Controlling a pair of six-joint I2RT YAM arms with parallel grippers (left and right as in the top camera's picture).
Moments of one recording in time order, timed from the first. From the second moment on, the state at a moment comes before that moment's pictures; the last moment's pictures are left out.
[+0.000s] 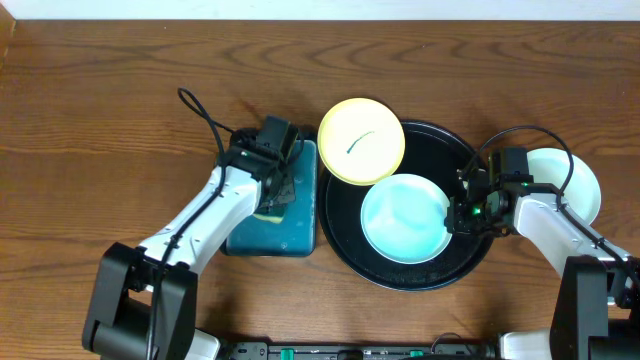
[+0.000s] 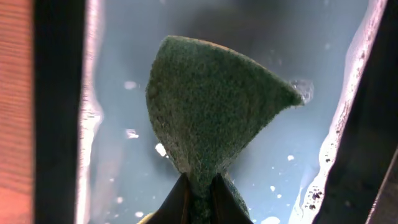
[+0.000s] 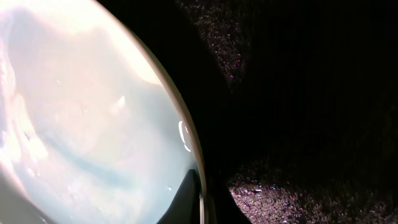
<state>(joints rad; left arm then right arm) -0.38 1.63 1.02 -0.73 -0.11 -0.49 0.00 1.59 0.74 -0.57 -0.33 0.11</state>
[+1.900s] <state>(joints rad) -0.38 1.63 0.88 -0.57 -0.08 -0.46 0.23 1.16 0.73 -0.60 0.22 0.10</state>
